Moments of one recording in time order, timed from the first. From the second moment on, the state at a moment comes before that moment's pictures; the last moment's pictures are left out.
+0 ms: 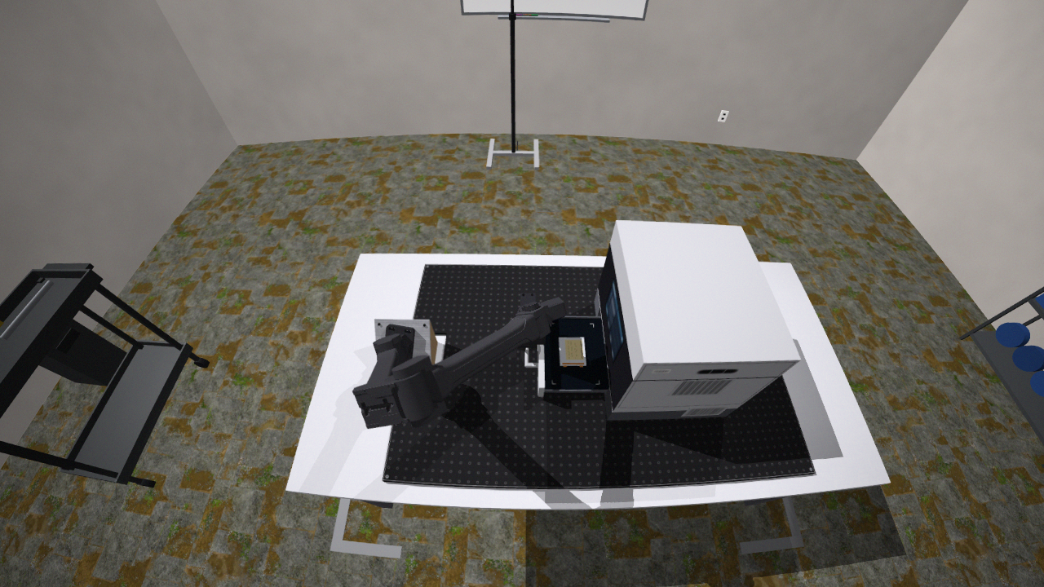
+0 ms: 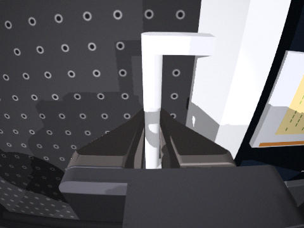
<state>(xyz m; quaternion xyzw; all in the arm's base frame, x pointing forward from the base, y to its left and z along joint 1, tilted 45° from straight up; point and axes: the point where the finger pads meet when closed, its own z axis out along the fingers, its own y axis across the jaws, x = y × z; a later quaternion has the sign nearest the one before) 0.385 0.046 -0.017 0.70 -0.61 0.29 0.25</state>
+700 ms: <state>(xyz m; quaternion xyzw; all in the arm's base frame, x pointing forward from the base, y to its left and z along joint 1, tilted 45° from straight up) 0.387 0.046 -0.017 0.70 -0.60 0.31 0.22</state>
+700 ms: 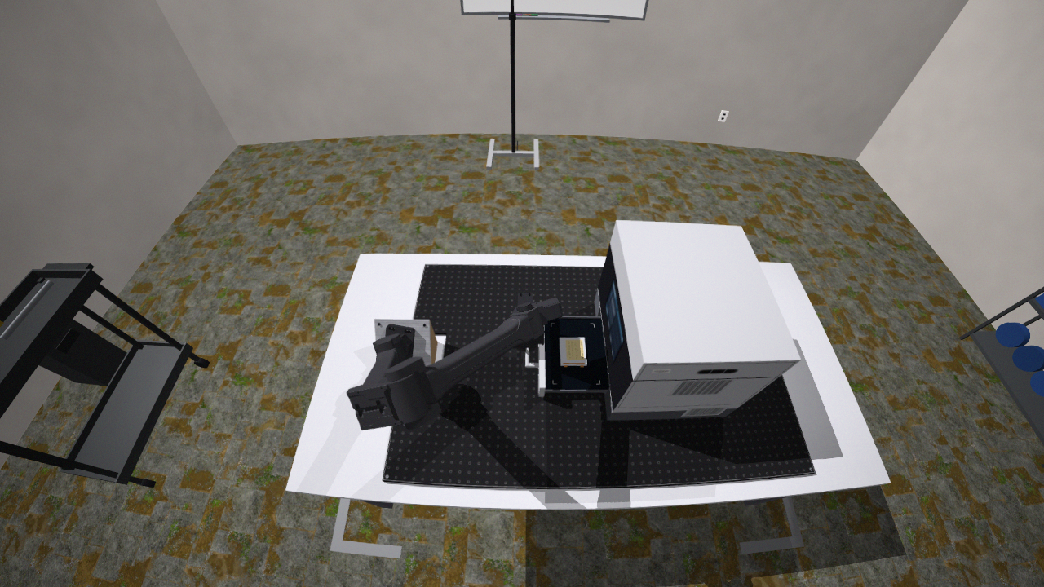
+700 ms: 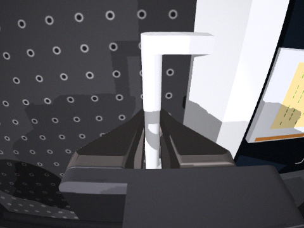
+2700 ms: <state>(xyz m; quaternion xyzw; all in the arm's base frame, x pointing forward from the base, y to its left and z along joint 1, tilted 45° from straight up) 0.429 0.052 -0.017 0.71 -0.59 0.32 0.22</state>
